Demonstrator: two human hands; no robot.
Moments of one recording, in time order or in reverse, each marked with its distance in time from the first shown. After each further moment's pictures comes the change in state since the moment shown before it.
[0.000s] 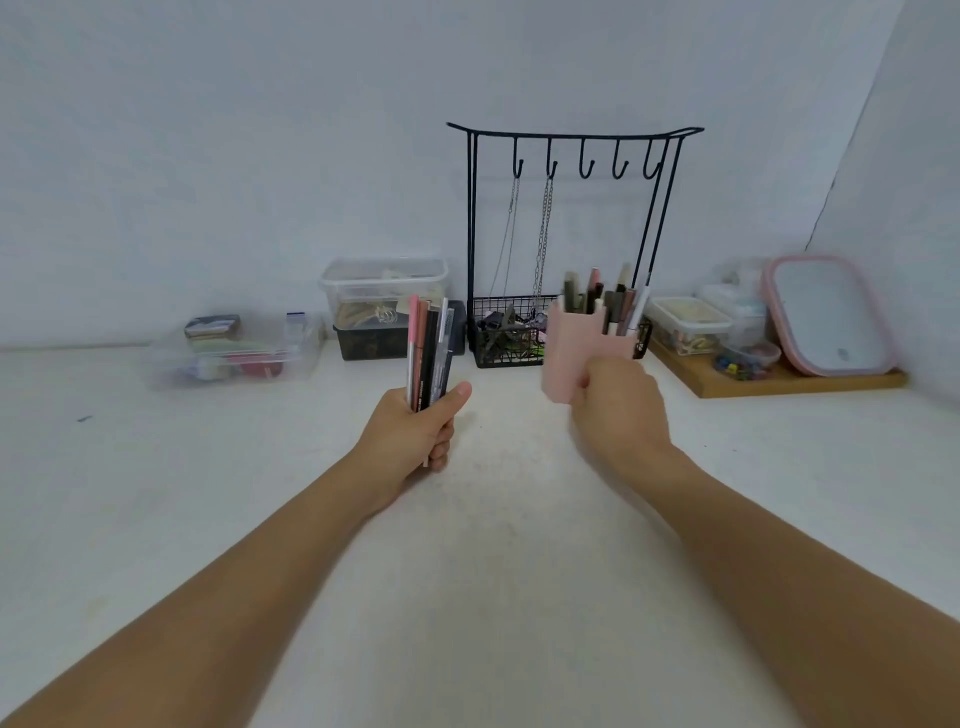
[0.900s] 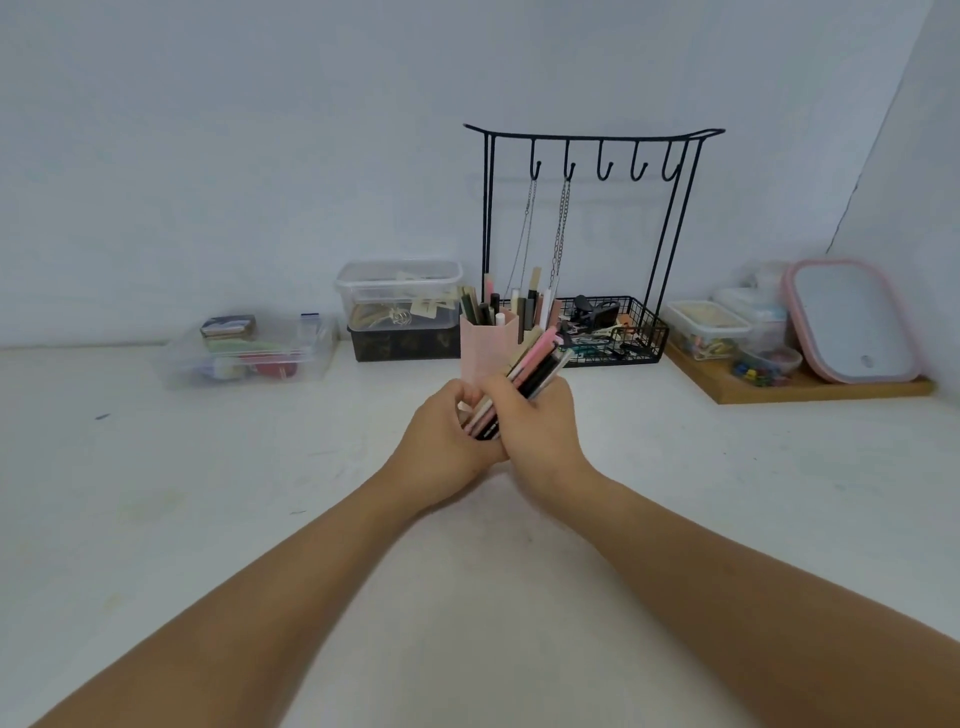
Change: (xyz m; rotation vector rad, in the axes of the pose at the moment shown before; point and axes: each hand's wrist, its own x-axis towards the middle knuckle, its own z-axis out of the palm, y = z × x) left_hand 0.003 -0.011 0.007 0.477 -0.023 0.276; right_hand -0.044 -0.104 -0.007 1.222 -0.109 0.217
